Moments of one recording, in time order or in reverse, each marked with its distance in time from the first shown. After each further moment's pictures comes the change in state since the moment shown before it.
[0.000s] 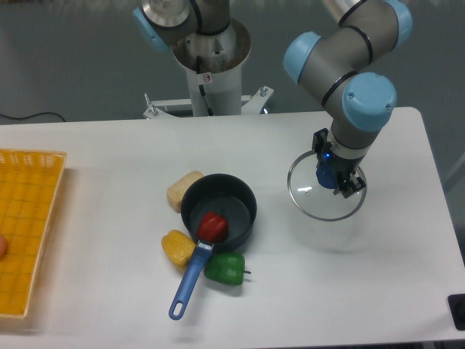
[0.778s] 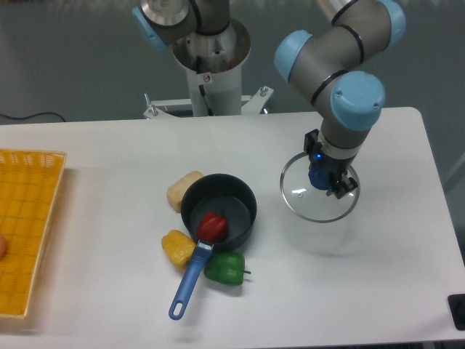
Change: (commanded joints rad) arm -0.081 0.028 -0.015 0.011 -0.002 -0.130
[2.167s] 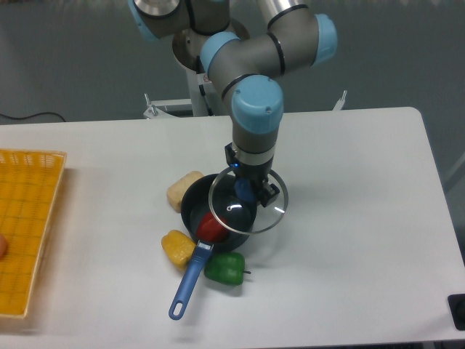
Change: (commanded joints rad) arm -0.198 0.074 -0.146 0.114 -0.060 -0.310
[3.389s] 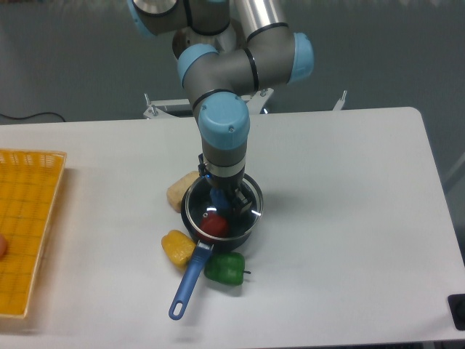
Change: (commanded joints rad) arm -0.064 -0.037 -0.002 0.002 -0.002 -0.086
